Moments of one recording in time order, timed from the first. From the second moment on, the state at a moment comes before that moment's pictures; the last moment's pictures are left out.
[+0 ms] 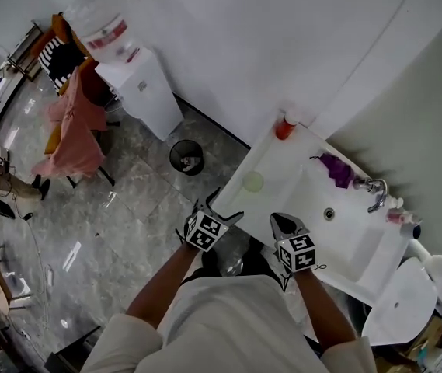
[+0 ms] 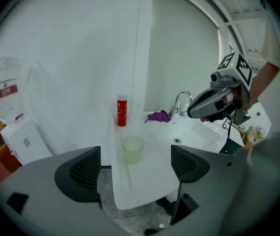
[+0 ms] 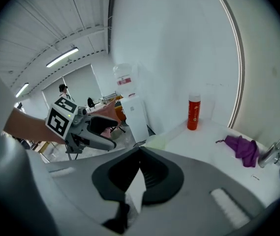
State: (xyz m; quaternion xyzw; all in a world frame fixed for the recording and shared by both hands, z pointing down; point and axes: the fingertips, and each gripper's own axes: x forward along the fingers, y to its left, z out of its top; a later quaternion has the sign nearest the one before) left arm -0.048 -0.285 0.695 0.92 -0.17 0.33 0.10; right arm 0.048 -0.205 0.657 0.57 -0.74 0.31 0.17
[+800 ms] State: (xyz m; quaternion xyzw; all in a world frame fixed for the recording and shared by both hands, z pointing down) left arm -0.148 -0.216 0.537 0.96 -0.13 0.22 0.06; right arm -0.023 -0.158 0.531 0.66 -0.71 0.20 0.12
